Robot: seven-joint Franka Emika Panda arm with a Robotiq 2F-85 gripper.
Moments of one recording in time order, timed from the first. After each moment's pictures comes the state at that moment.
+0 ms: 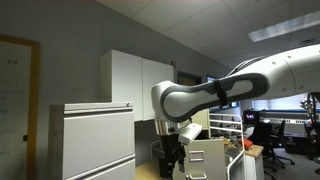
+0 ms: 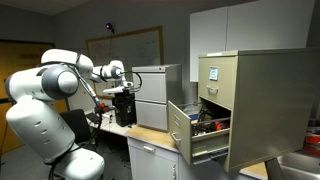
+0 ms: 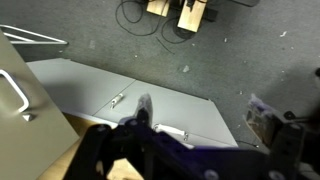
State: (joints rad) arm 0.18 -0.34 0.20 -2.11 -0.04 1.67 0.10
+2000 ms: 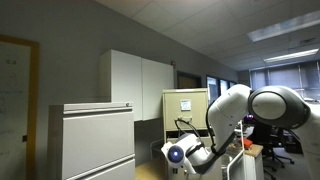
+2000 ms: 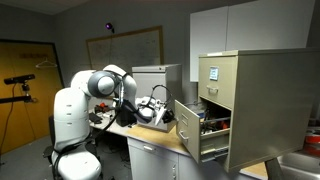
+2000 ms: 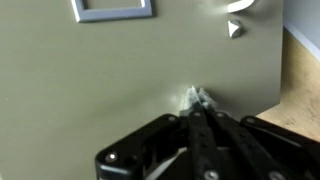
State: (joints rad) arm -0.02 0.12 -0.02 -2.18 -1.69 2.50 0.67
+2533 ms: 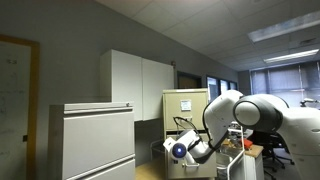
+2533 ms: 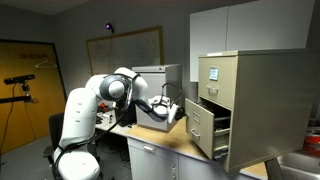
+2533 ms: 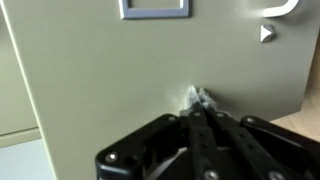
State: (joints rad) arm -0.10 0.28 -0.06 -1.95 -1.92 2.59 0.70
